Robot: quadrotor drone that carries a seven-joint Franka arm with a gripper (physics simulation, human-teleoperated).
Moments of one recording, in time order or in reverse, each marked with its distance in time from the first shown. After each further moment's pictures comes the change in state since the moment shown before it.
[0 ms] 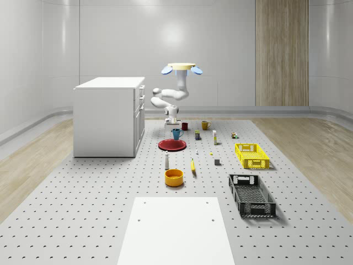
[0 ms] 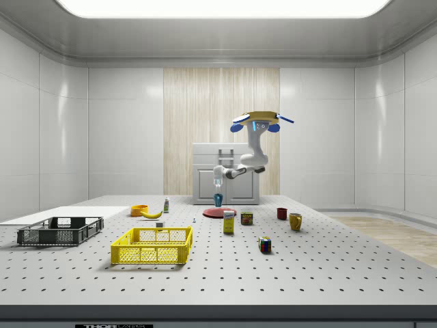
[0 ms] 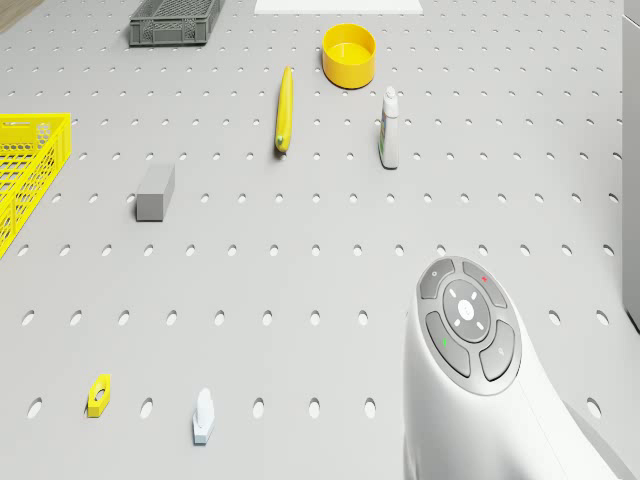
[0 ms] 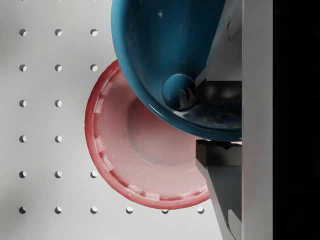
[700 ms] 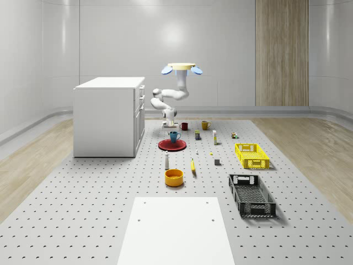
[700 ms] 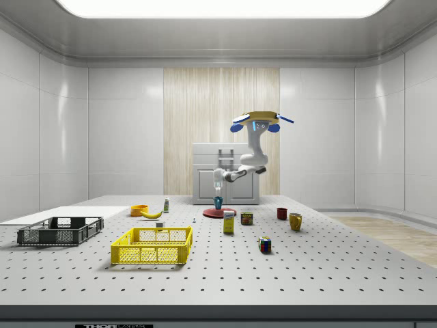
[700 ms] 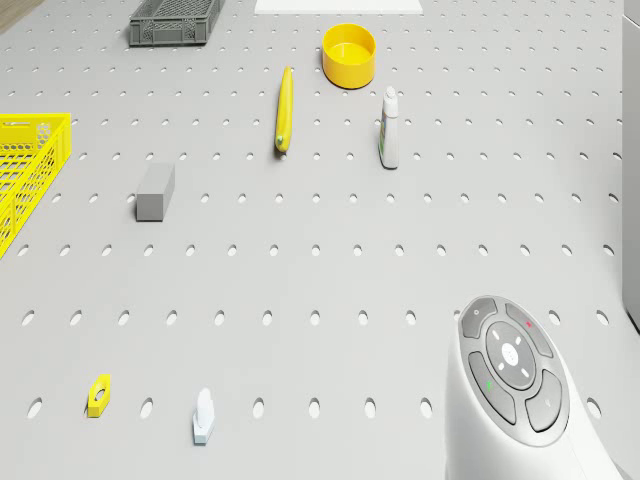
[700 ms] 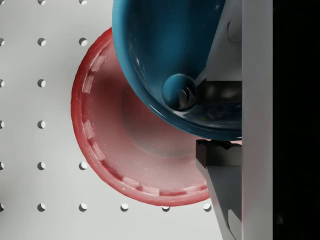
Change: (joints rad) arm 0.020 0.009 -0.064 0.076 -0.048 0.050 -0.078
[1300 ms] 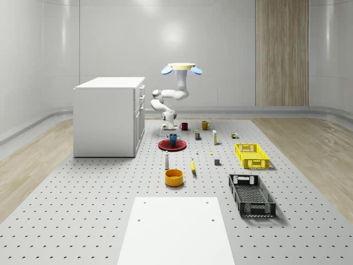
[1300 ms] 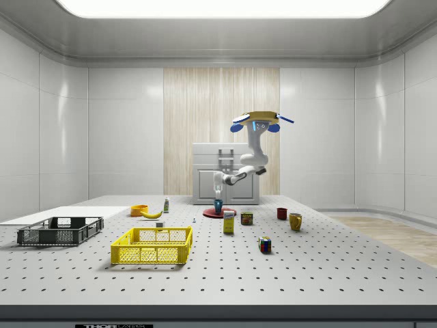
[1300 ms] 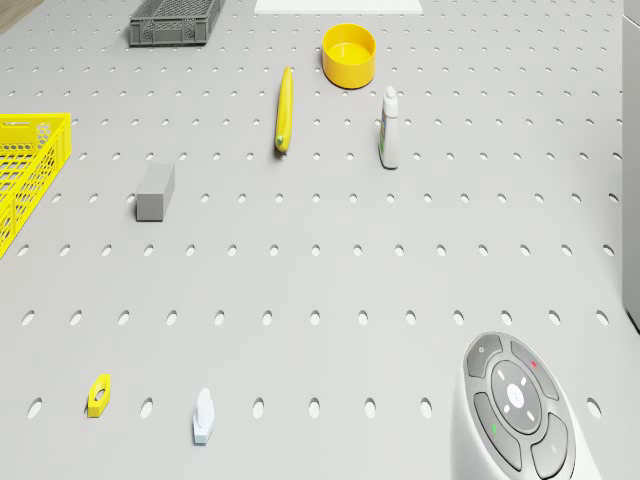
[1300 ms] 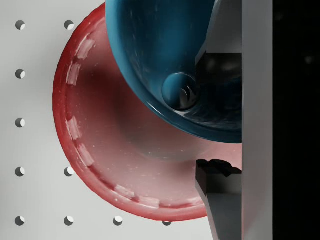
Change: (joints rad) arm -0.020 0.024 -0.064 0.049 -0.059 0.031 -0.006
